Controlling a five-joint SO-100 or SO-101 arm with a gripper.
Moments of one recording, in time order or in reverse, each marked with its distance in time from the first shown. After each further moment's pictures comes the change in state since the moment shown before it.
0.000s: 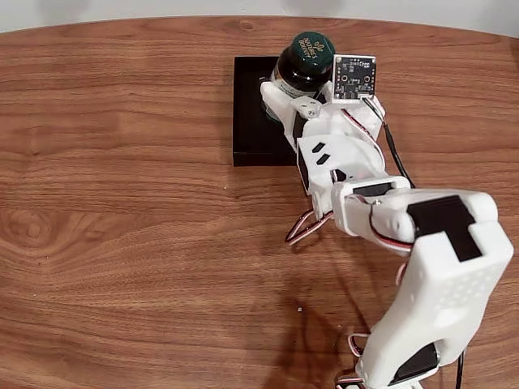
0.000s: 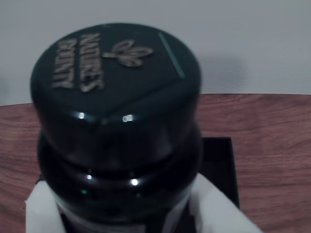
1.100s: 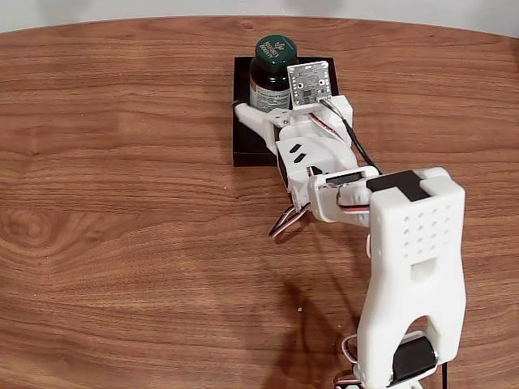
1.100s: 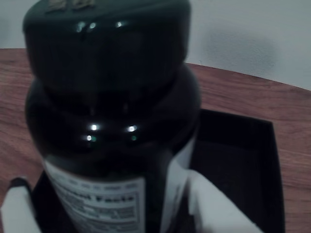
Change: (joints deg) arm -3.0 -19.2 -15.4 1.1 9.2
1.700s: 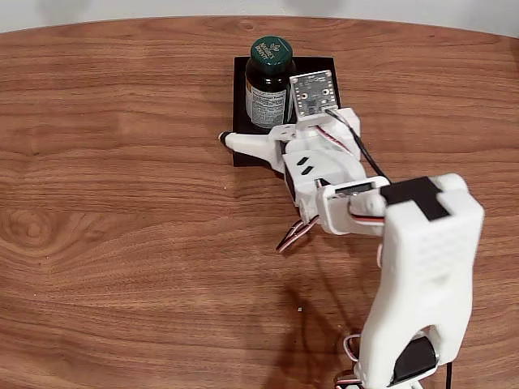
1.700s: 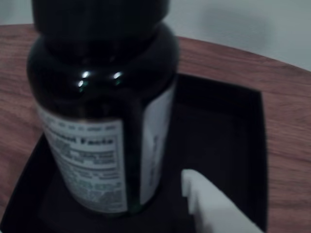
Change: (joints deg) arm 1.6 10.6 13.0 1.6 1.4
